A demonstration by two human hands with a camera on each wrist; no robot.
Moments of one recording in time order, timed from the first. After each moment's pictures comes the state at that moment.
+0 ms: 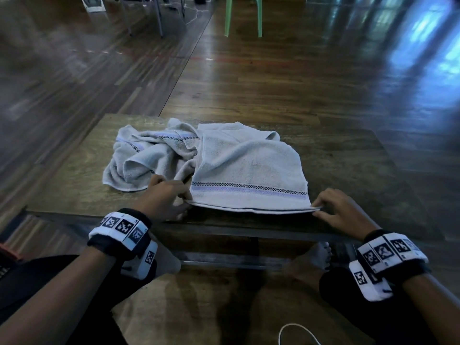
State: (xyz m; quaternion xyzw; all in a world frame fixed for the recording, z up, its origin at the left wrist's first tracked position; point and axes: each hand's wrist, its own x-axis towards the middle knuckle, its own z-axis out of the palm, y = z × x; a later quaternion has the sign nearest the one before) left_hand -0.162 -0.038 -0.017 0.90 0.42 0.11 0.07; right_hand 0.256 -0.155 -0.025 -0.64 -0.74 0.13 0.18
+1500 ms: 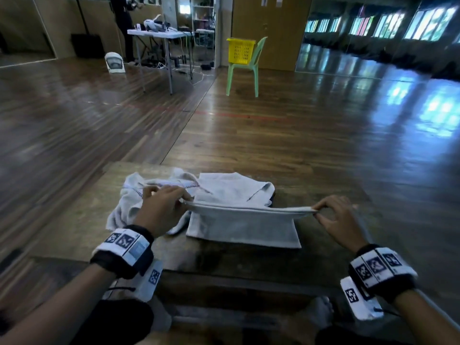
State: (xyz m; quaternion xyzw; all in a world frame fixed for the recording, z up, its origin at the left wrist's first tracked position) left_hand -0.148 -0.011 0.042 0.84 0.45 0.29 0.00; right_hand 0.252 -0.110 0.041 -0.66 -0.67 -0.04 0.34
